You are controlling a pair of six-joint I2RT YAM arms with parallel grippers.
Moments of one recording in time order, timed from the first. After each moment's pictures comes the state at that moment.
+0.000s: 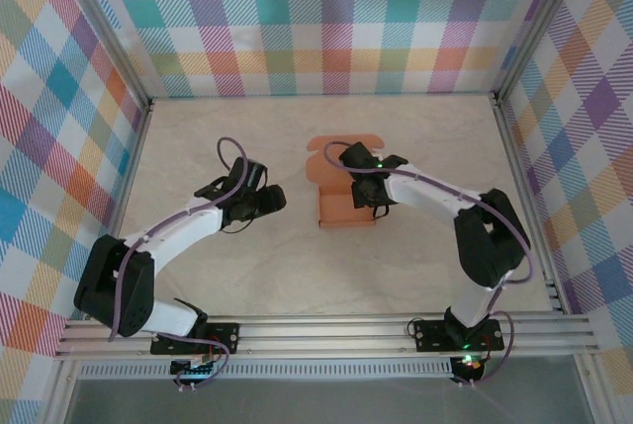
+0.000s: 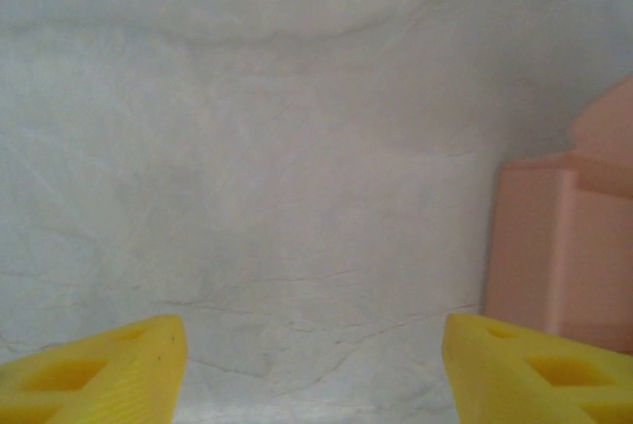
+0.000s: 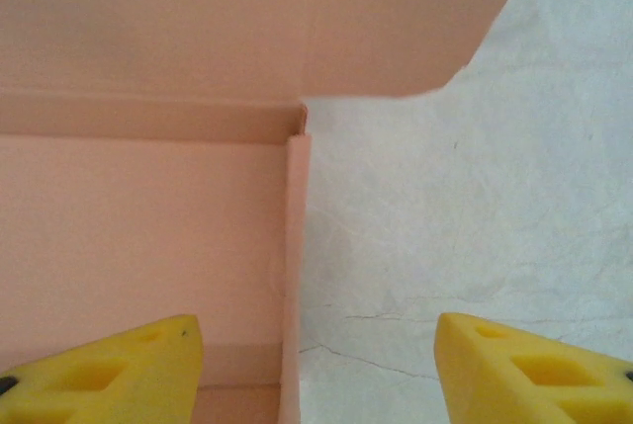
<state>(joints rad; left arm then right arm) -0.45 1.39 0.86 -0.41 -0.02 -0.71 0.64 1.70 1.23 -0.77 0.34 0.46</state>
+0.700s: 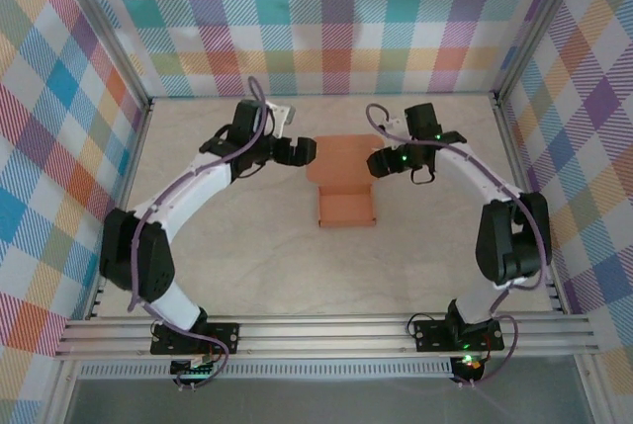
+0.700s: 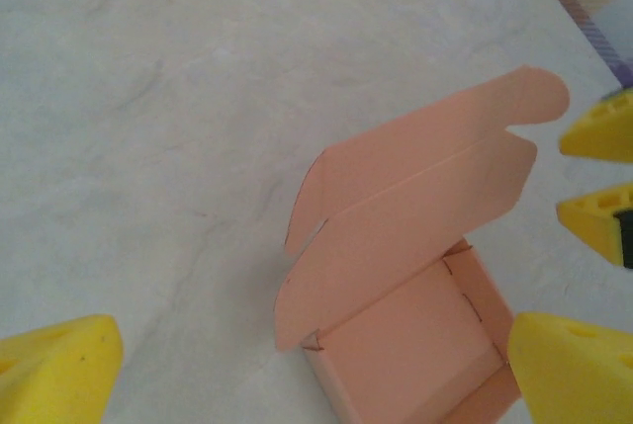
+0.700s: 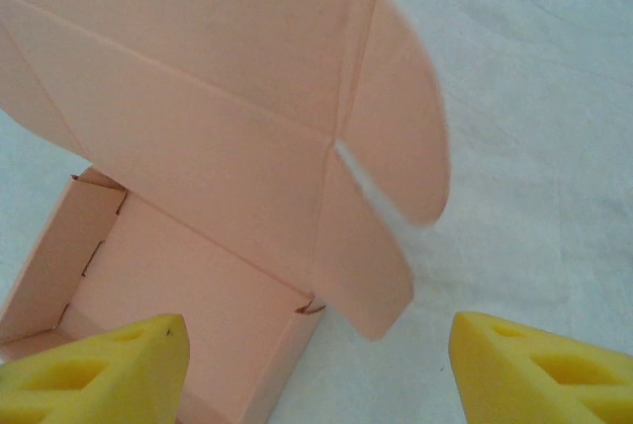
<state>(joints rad) -0.41 1.65 1.38 -0.42 0.28 -0.16 0.25 1.70 1.33 -0.61 -0.33 -0.15</state>
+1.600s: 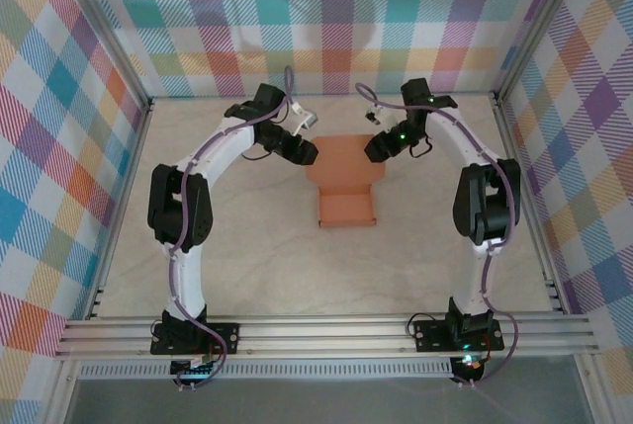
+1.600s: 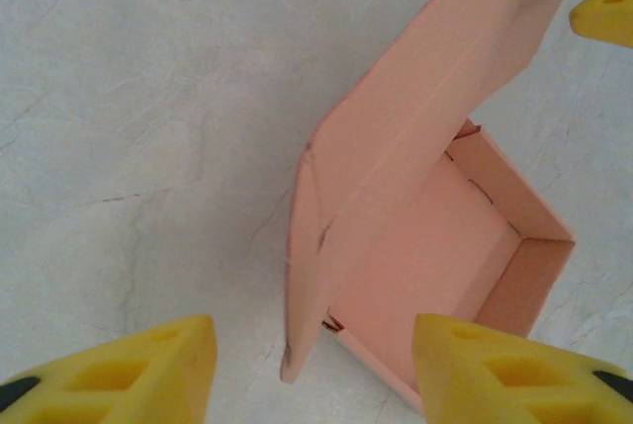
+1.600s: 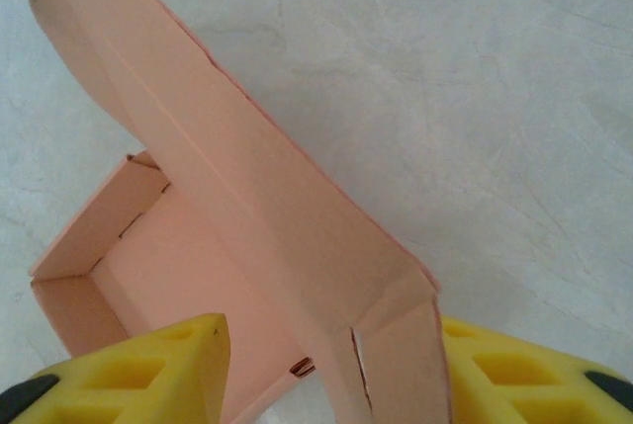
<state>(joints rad) -0.36 2.05 1.79 -0.82 0.54 0.20 0.21 2.03 1.78 -0.98 -0.55 -0.50</state>
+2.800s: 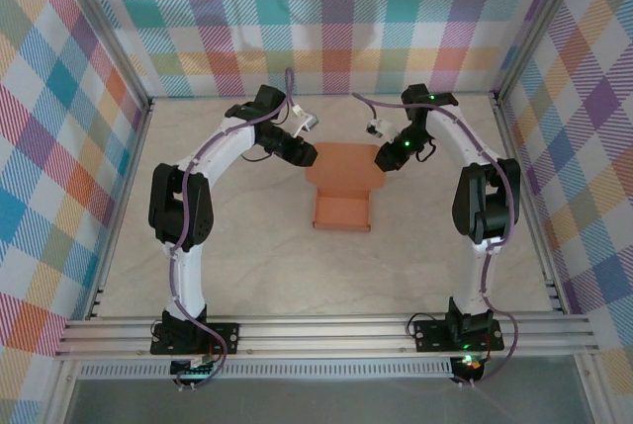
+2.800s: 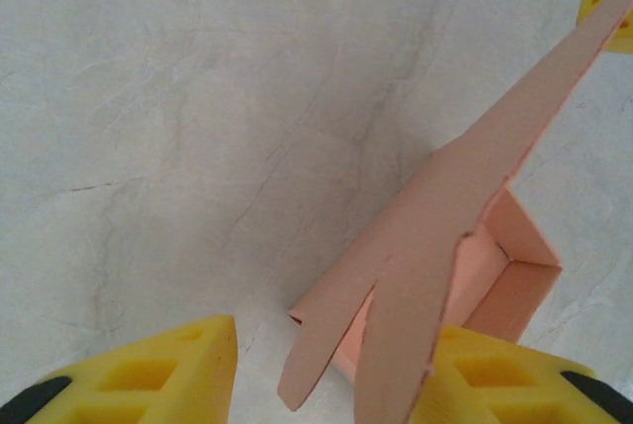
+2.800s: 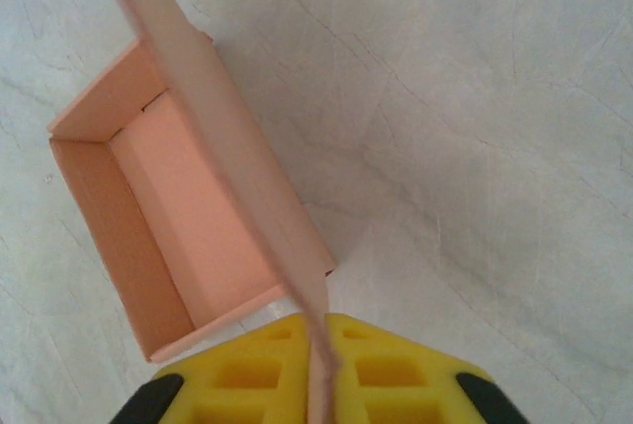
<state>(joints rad) -0.36 2.05 1.79 -0.84 0.57 0.20 0.21 2.04 1.81 -1.21 -0.51 -0.66</state>
